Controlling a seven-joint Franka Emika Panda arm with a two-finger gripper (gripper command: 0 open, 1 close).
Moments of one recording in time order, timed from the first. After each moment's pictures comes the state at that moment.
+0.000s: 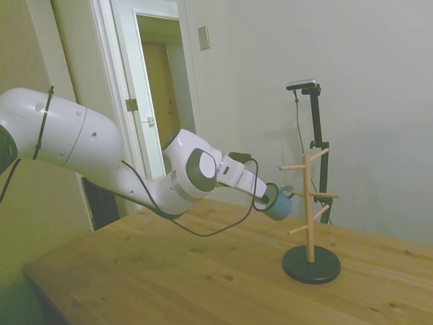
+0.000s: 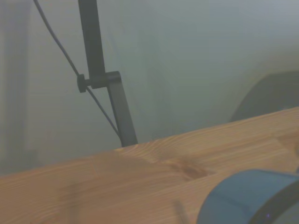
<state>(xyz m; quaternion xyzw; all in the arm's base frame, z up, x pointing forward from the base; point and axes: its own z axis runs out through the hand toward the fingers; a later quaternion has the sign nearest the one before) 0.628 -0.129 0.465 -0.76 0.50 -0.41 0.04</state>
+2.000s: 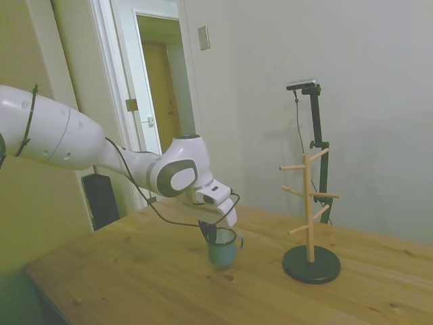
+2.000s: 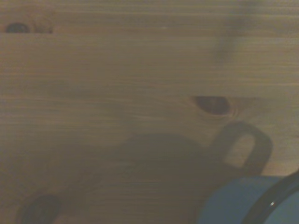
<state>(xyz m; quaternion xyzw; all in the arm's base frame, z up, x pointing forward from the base) 0.587 -0.072 0.393 -0.92 0.39 -0.06 0.04</state>
